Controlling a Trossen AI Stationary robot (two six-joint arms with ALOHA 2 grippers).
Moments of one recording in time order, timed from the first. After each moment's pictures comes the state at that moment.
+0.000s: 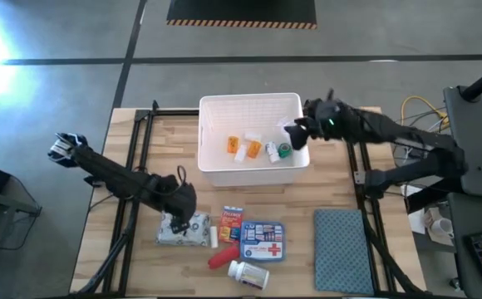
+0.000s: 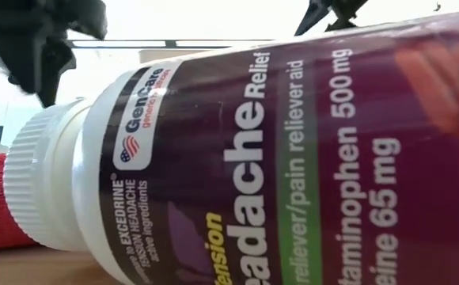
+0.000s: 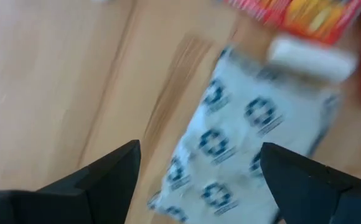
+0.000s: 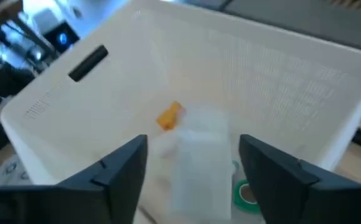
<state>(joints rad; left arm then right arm) -0.41 1.30 1.03 -1.07 -0.13 -0.79 -0.26 1.16 1.22 -0.68 0.24 0.56</state>
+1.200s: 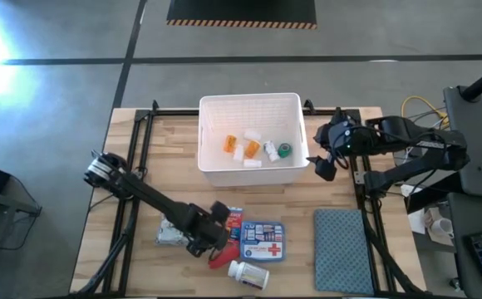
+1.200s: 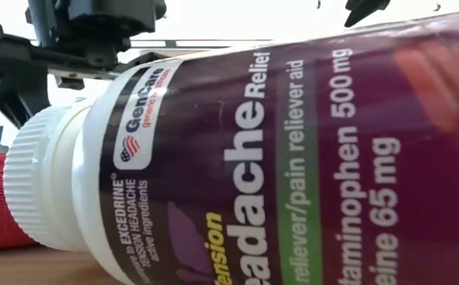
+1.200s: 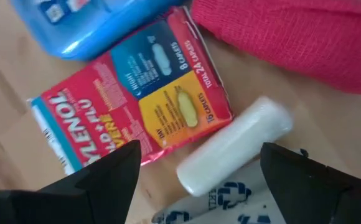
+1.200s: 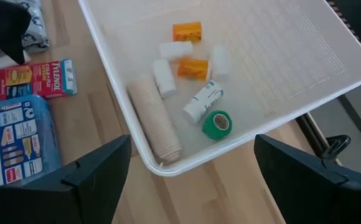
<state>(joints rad) -0.47 1.77 1.20 -0.66 -0.13 0.18 0.03 1.15 1.44 -1.22 0.32 0.30</state>
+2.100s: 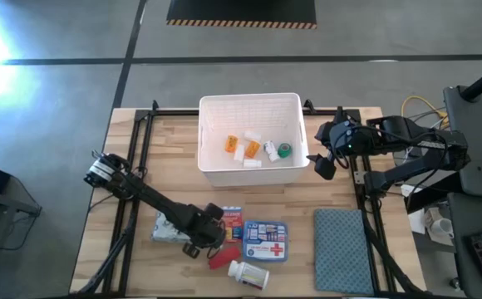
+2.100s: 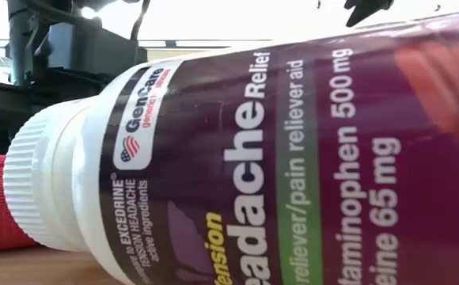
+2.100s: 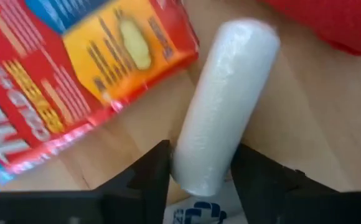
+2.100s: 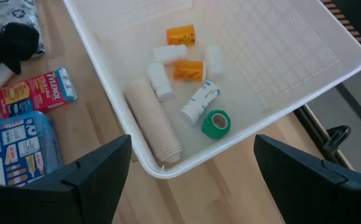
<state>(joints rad) -0.47 1.79 1.08 -0.58 -0.03 0.06 0.03 1.14 1.44 -1.22 0.34 0.36</state>
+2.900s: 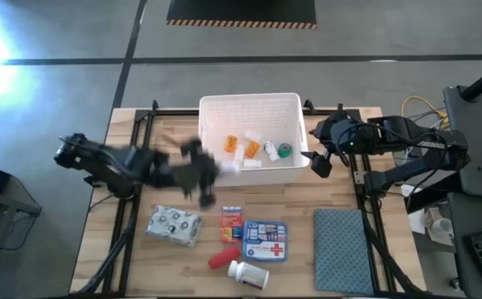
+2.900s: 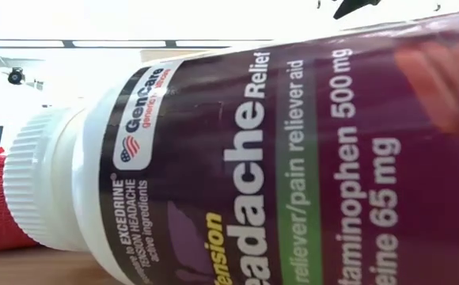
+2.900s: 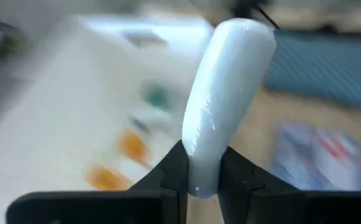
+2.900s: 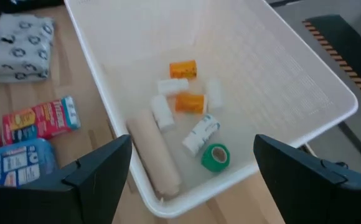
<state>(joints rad) -0.29 1.39 1.60 -0.90 -0.57 -0.29 0.03 1.14 1.43 -1.10 0.37 0.28</state>
